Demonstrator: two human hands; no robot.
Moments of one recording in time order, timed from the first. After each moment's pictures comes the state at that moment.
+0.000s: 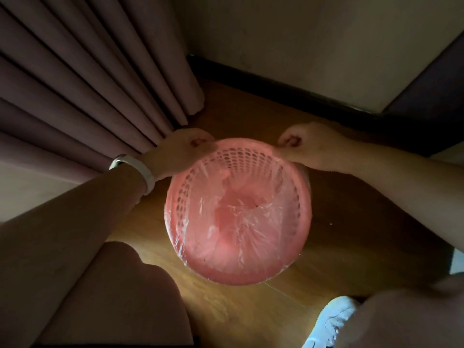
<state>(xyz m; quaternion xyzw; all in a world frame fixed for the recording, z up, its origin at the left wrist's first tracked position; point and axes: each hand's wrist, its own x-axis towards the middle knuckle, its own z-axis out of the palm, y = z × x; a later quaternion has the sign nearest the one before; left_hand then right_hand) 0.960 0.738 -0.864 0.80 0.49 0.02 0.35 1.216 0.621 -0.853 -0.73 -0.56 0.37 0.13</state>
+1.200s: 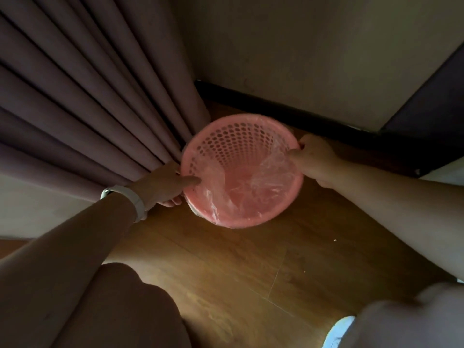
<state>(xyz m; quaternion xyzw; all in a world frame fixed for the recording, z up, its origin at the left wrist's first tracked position) 0.920 0.733 -0.861 0.61 0.63 -0.06 0.48 1.212 0.640 -0.872 -0.81 -0.34 0.38 0.28</state>
